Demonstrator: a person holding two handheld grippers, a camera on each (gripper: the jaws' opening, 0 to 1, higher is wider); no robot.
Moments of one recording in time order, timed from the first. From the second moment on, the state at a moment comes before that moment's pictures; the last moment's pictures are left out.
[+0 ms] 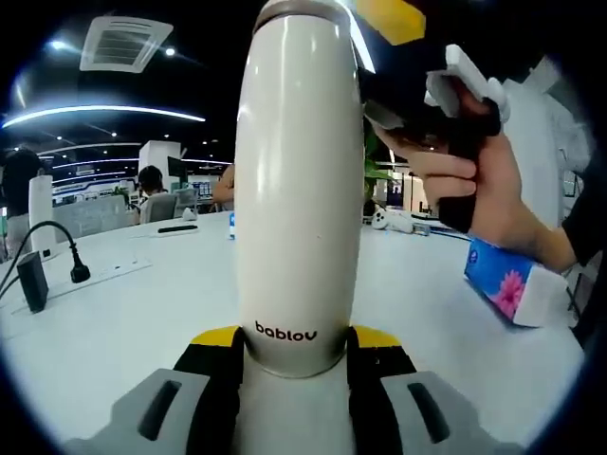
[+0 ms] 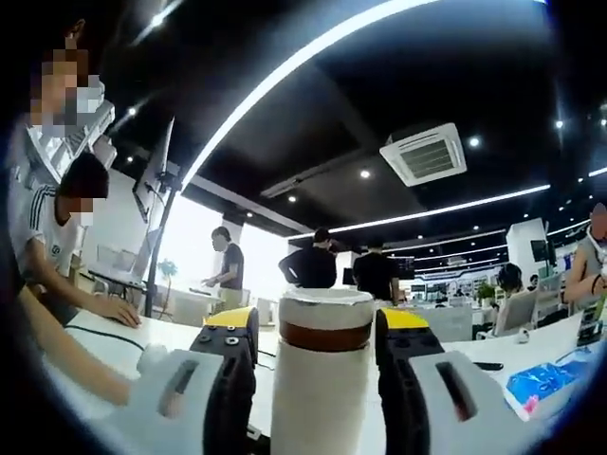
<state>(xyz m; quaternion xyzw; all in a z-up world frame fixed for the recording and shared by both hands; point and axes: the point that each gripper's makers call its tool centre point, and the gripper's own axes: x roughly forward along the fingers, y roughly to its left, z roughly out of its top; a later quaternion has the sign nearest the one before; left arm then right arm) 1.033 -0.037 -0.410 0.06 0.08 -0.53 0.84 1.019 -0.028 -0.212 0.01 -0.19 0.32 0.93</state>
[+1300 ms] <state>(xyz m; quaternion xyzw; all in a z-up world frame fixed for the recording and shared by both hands) 1.032 -0.037 -0.410 0.06 0.08 -0.53 0.84 1.025 -0.029 -0.216 0.02 -0.18 0.34 0.92</state>
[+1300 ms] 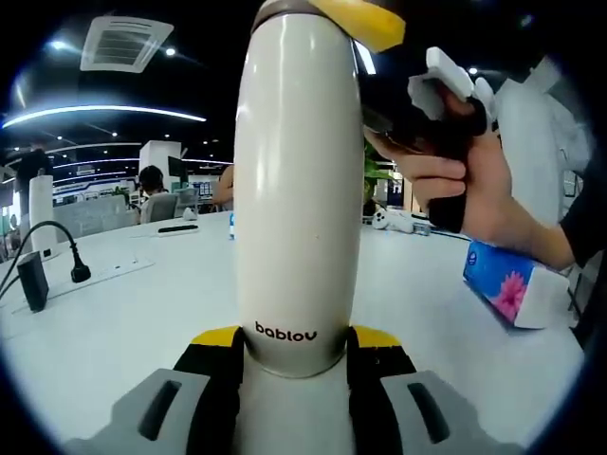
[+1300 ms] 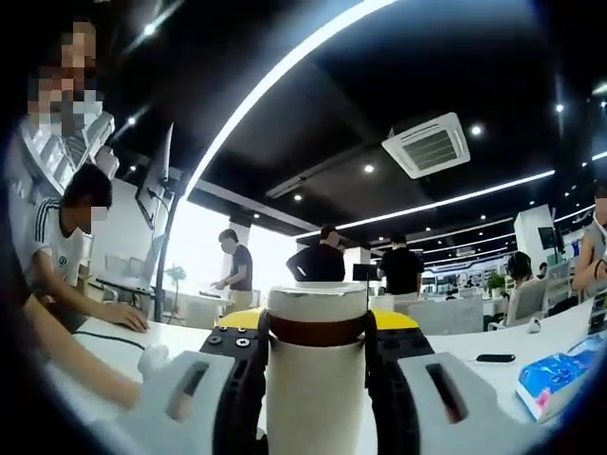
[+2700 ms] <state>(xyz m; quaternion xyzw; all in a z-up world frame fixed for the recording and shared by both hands) 1.032 -0.038 -0.410 0.06 0.08 -0.54 0.84 1.028 -0.028 -0.211 0.06 -0.19 0.44 0.87</state>
